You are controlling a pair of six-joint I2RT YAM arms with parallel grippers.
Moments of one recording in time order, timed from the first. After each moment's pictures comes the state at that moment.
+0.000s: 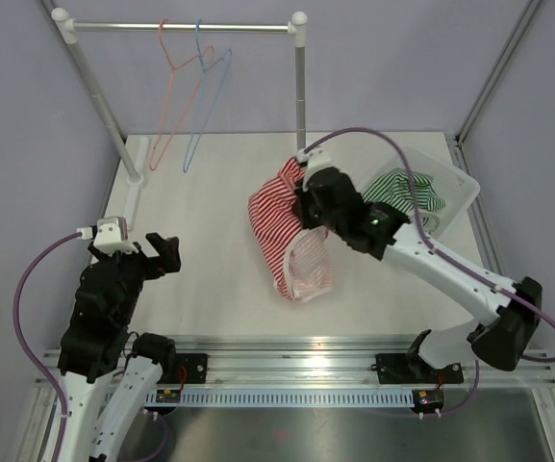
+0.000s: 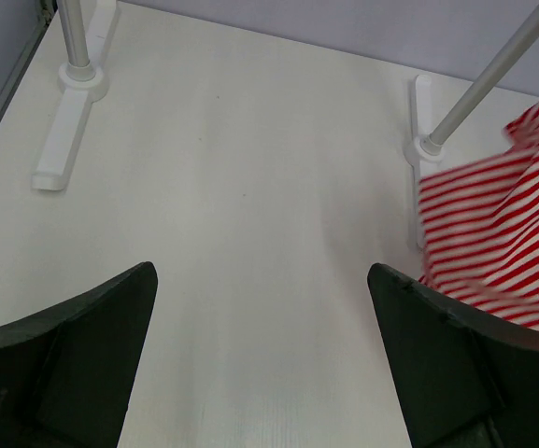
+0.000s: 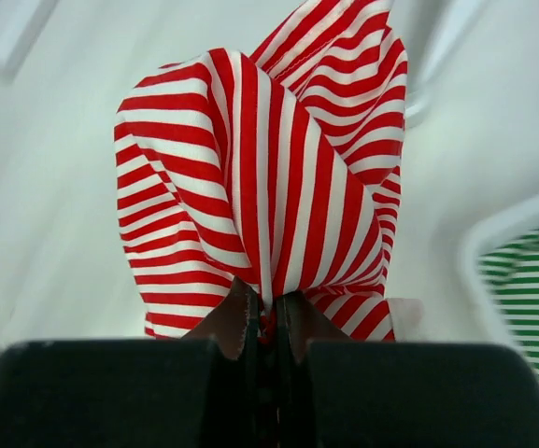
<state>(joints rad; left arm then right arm) -0.25 0.34 0.77 -0.63 -0.20 -0.28 0.89 1.43 1.34 -0.47 0.25 0.29</state>
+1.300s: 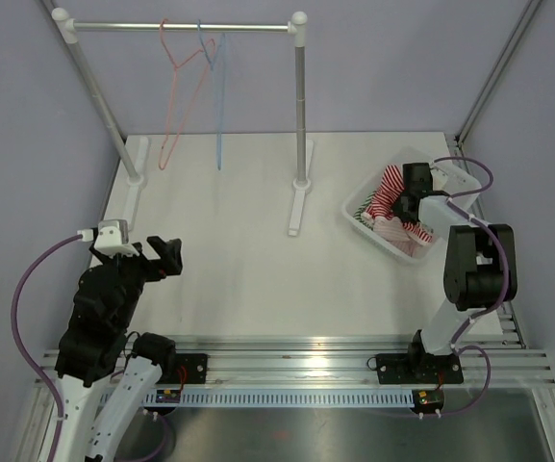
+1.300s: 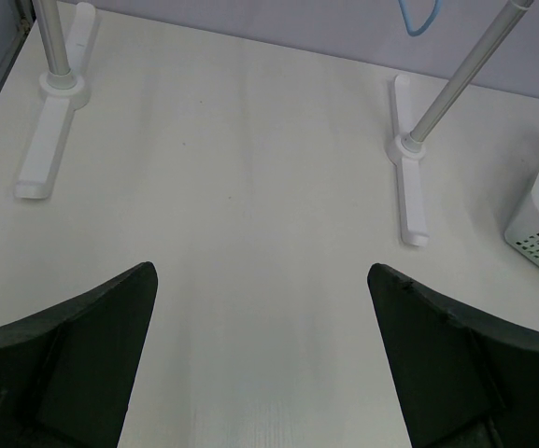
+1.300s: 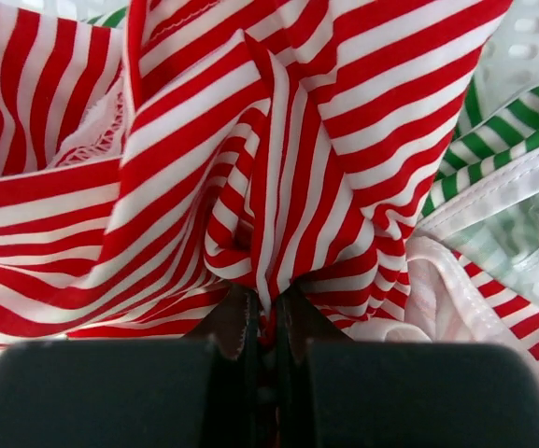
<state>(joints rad) -0.29 0.31 0.77 -0.63 -0.20 -0.29 0.03 1.73 1.09 -0.27 0.26 0.65</state>
